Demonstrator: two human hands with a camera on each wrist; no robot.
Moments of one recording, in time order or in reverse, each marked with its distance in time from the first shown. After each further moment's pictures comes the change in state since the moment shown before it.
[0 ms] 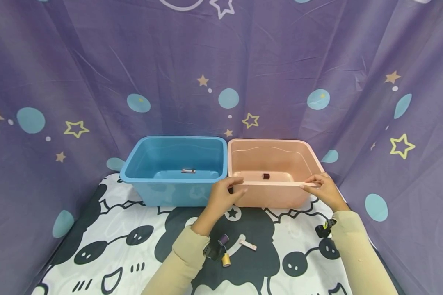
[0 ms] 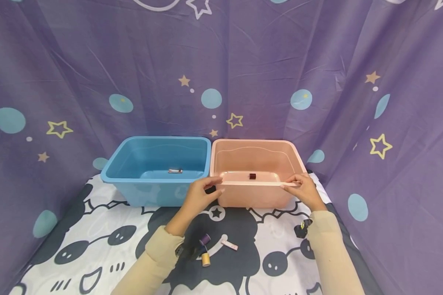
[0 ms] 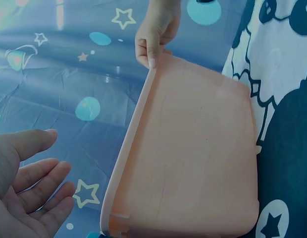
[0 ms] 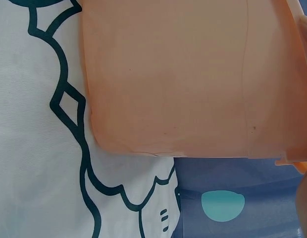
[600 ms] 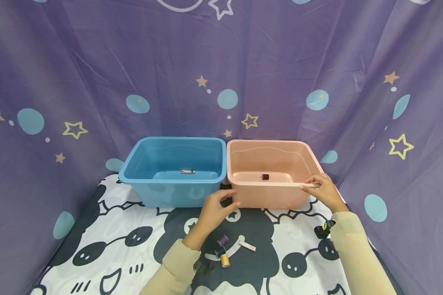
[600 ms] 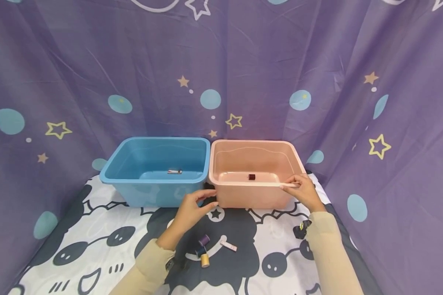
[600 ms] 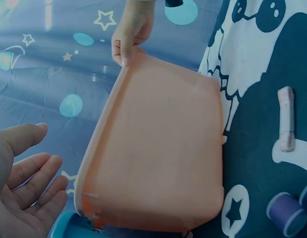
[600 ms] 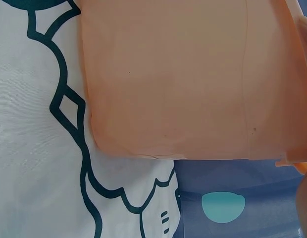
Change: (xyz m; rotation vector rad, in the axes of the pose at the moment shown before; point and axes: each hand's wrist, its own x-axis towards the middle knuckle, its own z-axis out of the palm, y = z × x) left_hand -0.032 -0.017 -0.002 -0.021 -0.021 -0.018; right_hand 0.001 0.001 -0.001 -0.020 0.001 0.021
